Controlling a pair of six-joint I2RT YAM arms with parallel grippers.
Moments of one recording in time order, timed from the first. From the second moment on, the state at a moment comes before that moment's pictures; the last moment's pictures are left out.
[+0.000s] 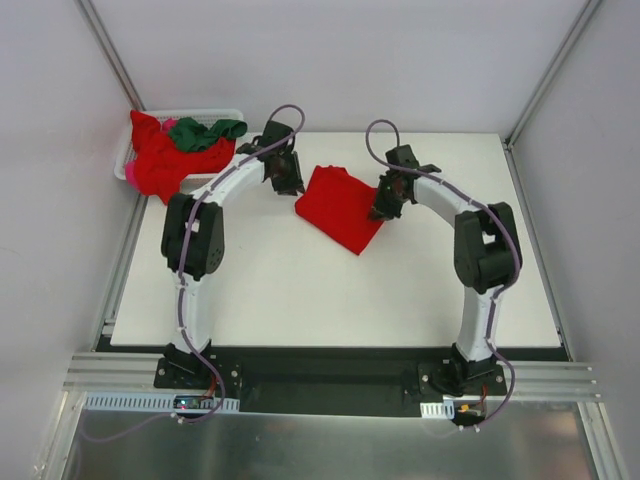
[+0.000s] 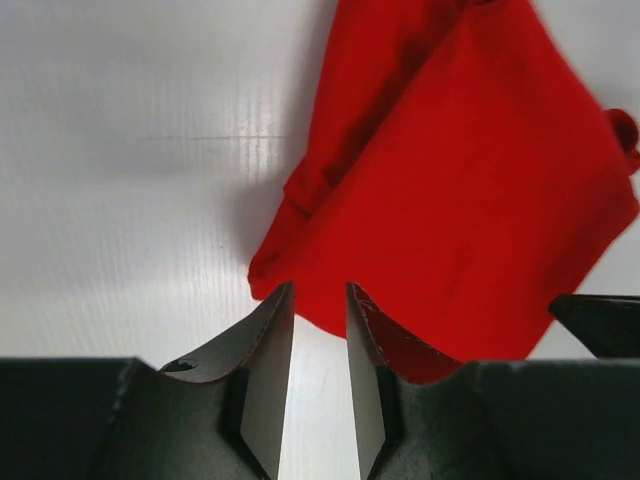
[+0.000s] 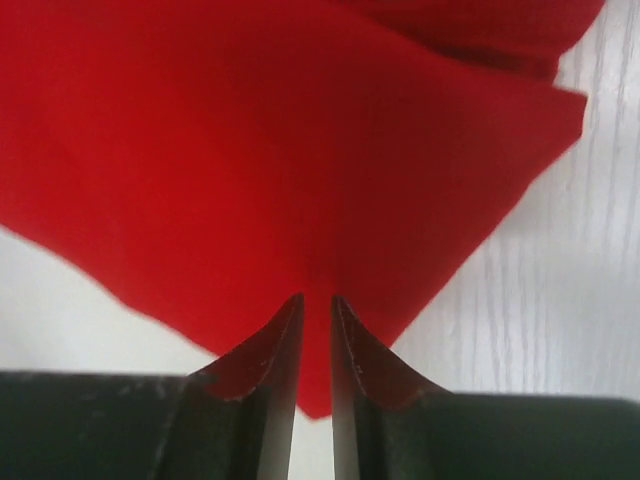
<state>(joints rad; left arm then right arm) -0.36 2.09 1.79 -0.64 0.15 -0.55 0.35 1.98 1.51 -0.60 -0.17 0.63</state>
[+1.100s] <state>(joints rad) -0.38 1.71 1.39 -0.58 0.07 -0.70 0.31 1.96 1.71 -0.76 -0.24 0.37</state>
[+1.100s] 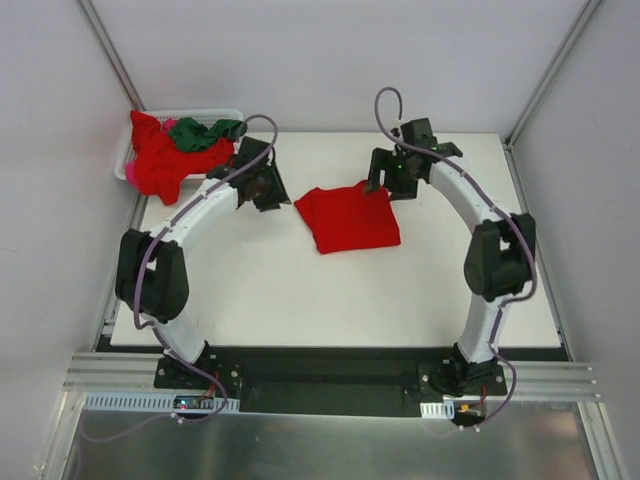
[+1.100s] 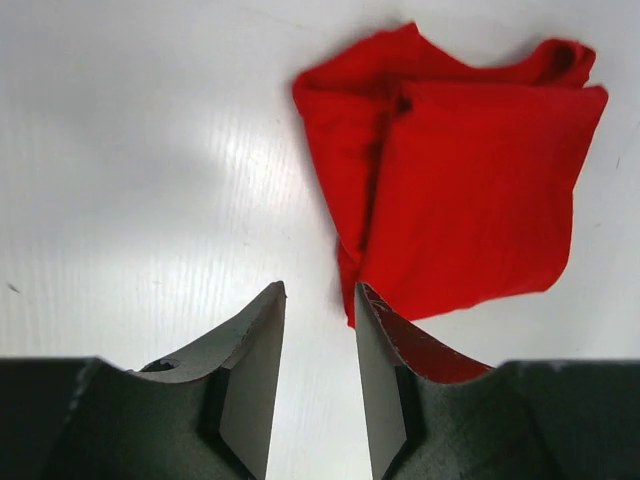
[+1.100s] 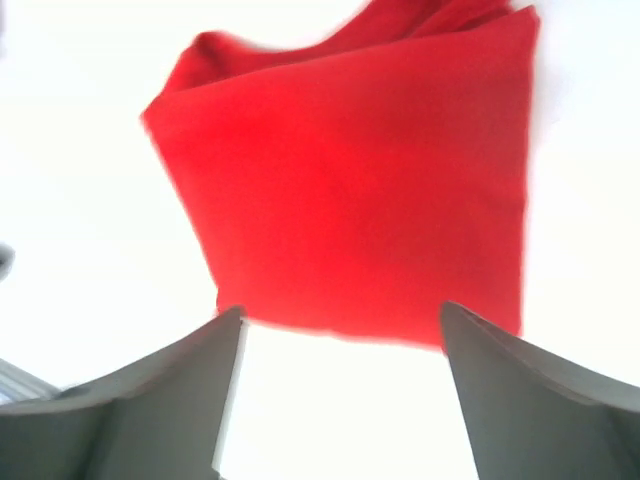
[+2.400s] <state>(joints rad) -0.29 2.13 1.64 -0.42 0.11 -0.74 0.48 2.05 1.69 -0.64 -0.17 0.55</state>
